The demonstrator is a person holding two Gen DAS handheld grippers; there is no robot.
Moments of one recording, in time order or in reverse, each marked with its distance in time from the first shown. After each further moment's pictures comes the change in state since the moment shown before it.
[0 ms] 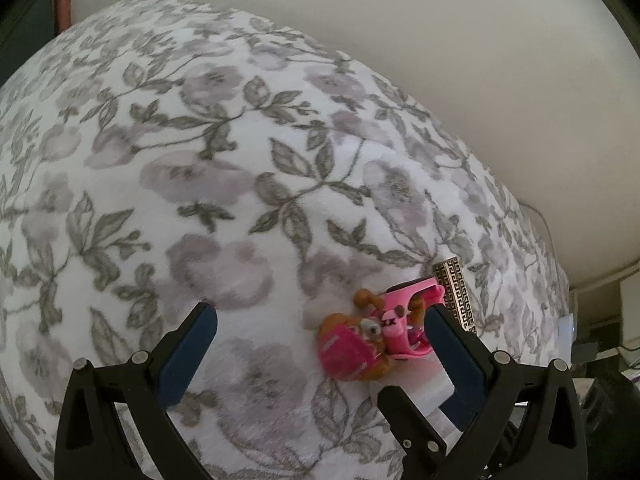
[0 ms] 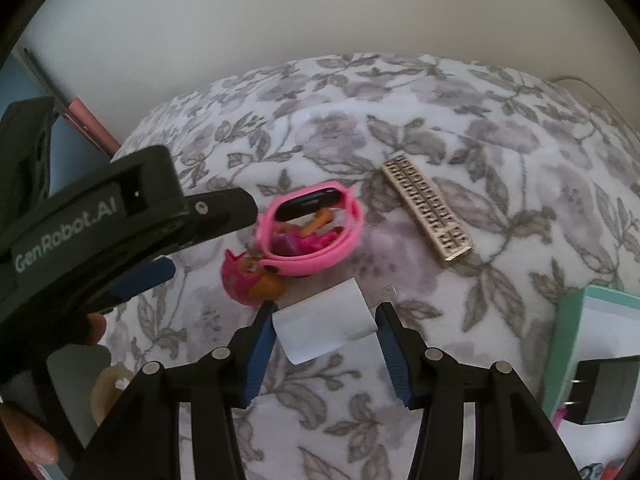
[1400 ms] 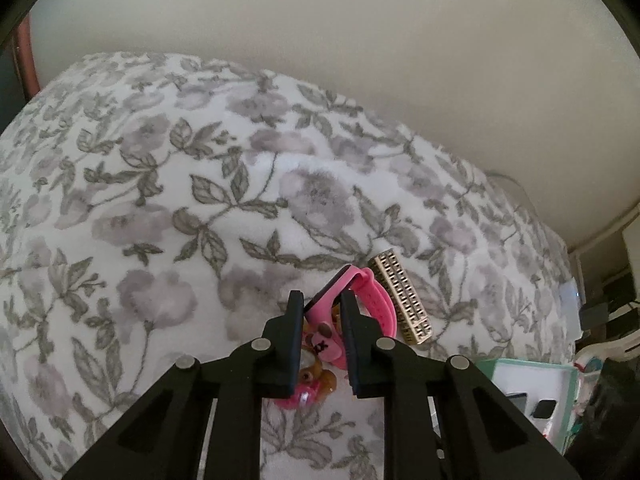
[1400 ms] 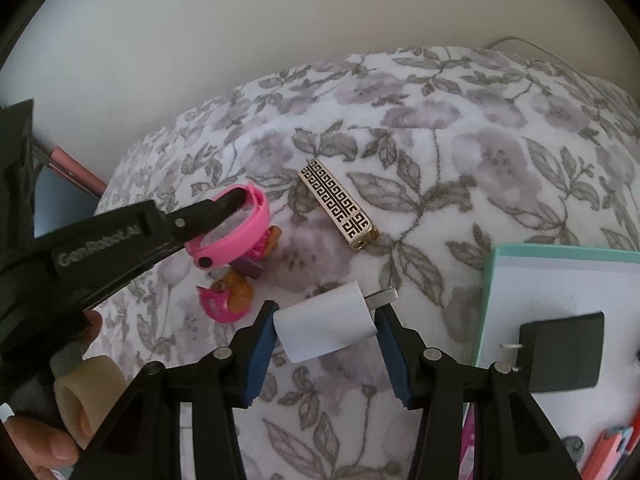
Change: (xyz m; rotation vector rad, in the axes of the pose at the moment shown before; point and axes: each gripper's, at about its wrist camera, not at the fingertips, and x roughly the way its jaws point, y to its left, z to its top) left arm -0.012 -0.068 -0.008 0.171 -0.058 0.023; right arm -0.036 -0.047 -0.008 0.174 -0.013 0.019
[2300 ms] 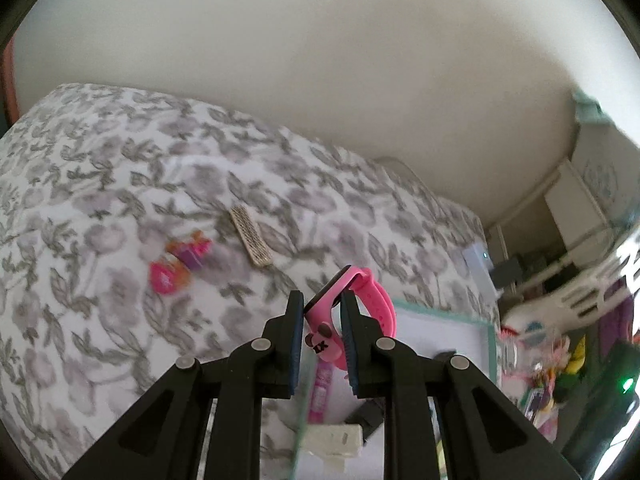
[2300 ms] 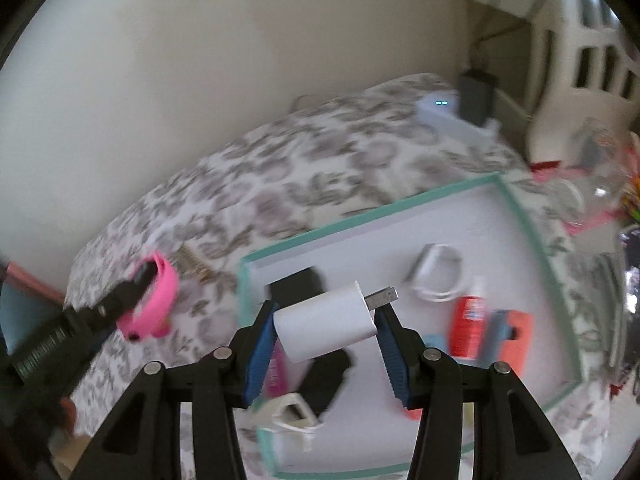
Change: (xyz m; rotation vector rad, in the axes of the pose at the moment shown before) left arm -0.094 -0.117 -0.076 0.087 -0.057 -0.138; right arm -0.162 -0.114 -0.055 0.339 -0.199 -0.250
